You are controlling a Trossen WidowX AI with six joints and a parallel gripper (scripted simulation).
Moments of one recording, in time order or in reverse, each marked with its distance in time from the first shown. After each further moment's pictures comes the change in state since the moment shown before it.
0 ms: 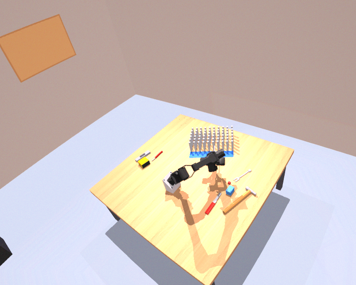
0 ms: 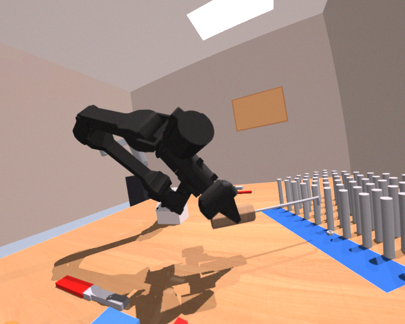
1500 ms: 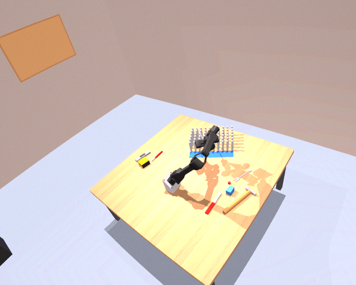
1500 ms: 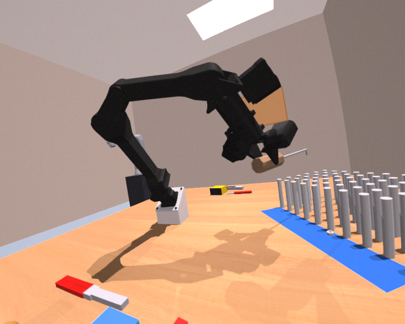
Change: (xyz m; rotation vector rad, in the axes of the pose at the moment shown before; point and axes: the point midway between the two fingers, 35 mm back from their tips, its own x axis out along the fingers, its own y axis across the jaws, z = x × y) arm -0.003 -0.057 -0.161 -0.325 0.074 -0.256
